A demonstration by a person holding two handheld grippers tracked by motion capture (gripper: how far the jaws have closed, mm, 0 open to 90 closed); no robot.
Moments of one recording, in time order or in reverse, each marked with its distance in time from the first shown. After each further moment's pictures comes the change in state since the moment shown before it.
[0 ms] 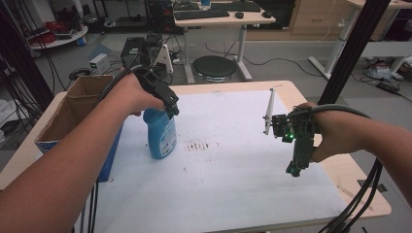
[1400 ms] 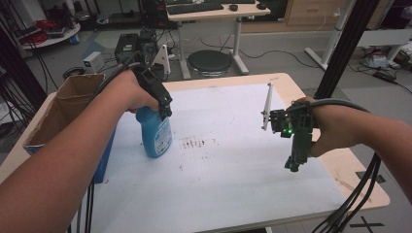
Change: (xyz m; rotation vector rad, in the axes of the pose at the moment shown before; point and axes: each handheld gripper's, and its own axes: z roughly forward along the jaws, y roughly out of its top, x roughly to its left) left arm -0.001 0.016 0.011 0.120 0.023 0.012; right arm -0.007 -0.007 0.007 -0.015 0.008 0.010
